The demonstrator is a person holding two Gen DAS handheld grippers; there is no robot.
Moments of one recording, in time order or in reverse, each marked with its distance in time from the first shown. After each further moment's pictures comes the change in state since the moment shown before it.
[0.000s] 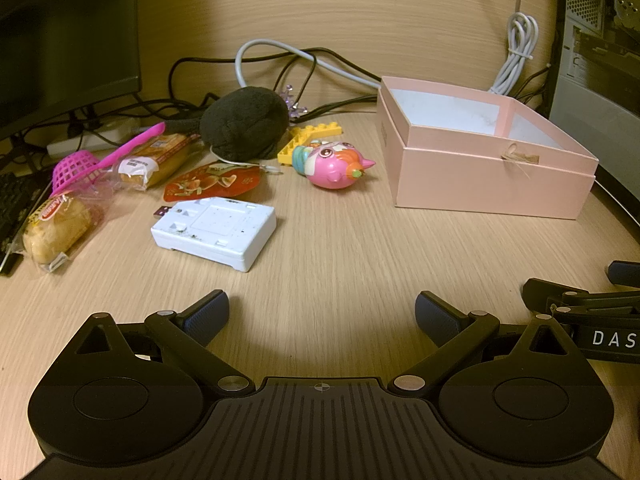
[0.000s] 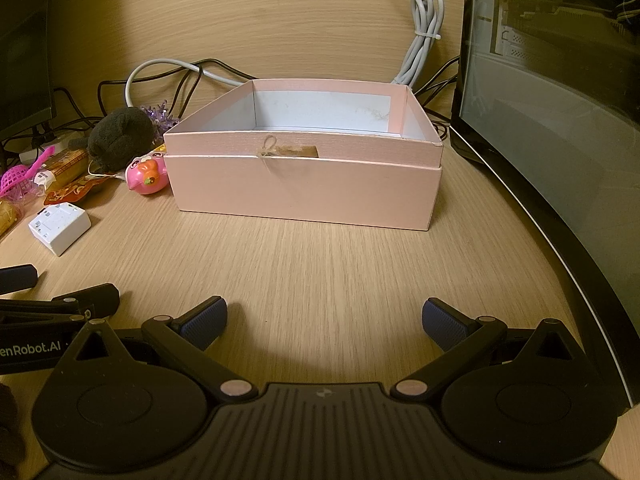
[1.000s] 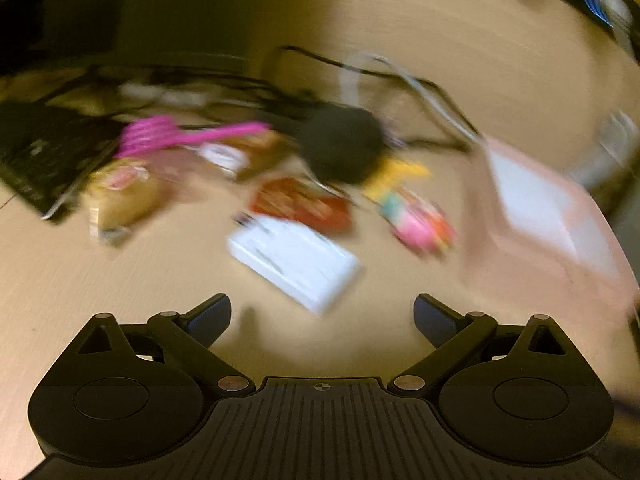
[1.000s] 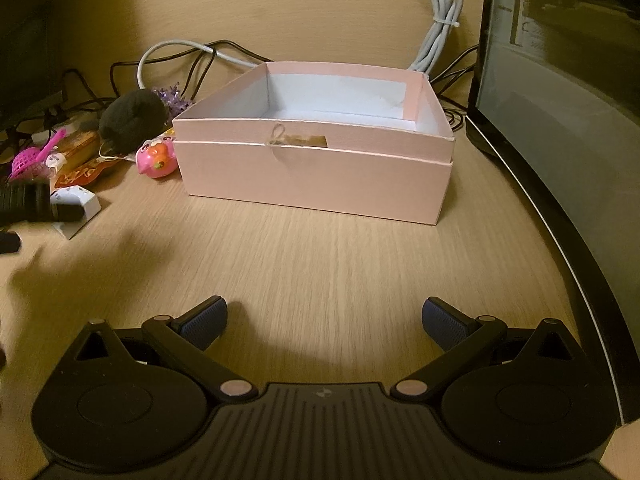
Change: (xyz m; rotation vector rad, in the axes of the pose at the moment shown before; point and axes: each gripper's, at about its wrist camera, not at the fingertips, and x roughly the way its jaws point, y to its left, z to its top) left arm 0.000 0.050 0.045 -0.365 0.052 0.129; right arm 0.001 -0.006 0.005 -0.036 0.076 0.045
